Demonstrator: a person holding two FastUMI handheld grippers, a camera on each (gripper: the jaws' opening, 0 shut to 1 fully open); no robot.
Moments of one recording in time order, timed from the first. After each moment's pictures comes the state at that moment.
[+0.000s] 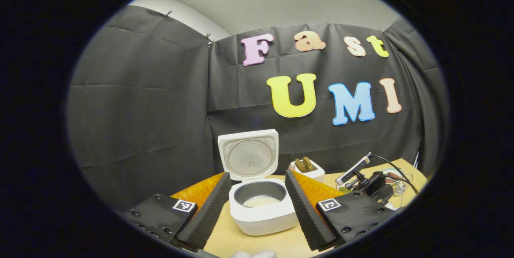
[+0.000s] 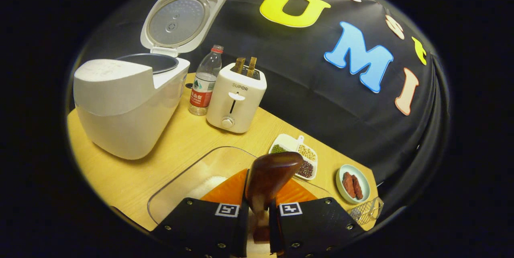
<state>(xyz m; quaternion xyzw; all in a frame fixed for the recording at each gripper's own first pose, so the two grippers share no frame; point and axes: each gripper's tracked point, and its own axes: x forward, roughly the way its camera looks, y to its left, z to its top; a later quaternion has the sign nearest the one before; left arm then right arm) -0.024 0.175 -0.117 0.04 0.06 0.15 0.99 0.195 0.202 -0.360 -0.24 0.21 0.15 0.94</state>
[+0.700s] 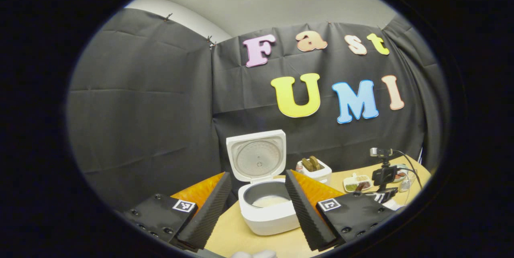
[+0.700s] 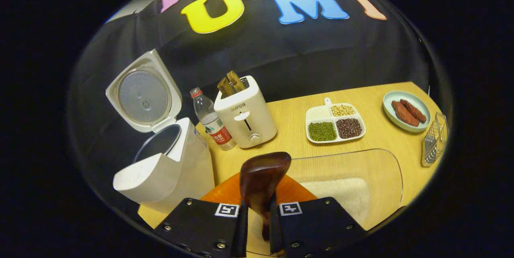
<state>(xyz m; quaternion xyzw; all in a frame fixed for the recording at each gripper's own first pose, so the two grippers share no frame) -0.036 0.196 -0.114 0.06 0.06 0.16 0.98 0.188 0.243 -0.344 0.17 0.29 0.18 0.92</state>
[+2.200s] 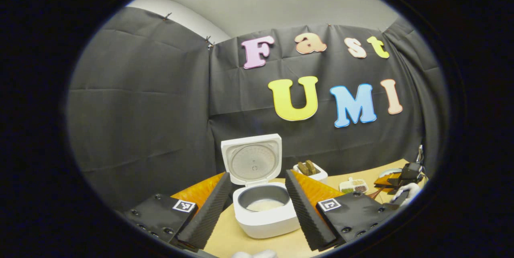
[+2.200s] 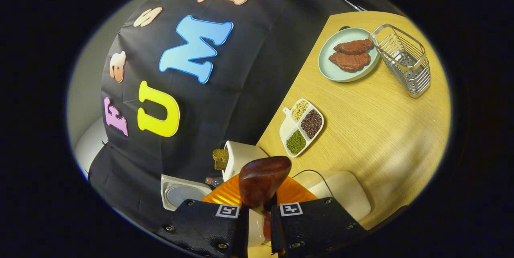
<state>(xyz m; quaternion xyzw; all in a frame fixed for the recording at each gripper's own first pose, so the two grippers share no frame) -0.024 0.188 -0.104 0.04 0.05 0.14 0.99 0.200 0.120 -0.273 0.52 0.23 0.11 0.82</state>
